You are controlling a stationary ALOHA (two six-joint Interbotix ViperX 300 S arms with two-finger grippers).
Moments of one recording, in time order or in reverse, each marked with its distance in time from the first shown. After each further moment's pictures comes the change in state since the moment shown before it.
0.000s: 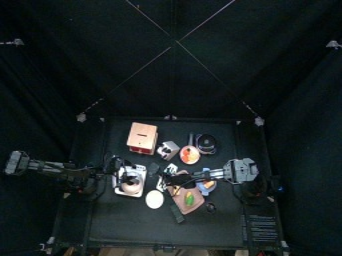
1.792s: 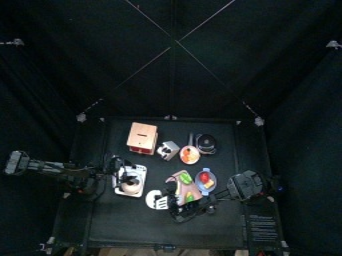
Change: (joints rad) left arm -0.003 0.000 0.000 0.009 -0.002 0.000; right arm 0.368 0.017 0.072 -0.601 0.032 1.692
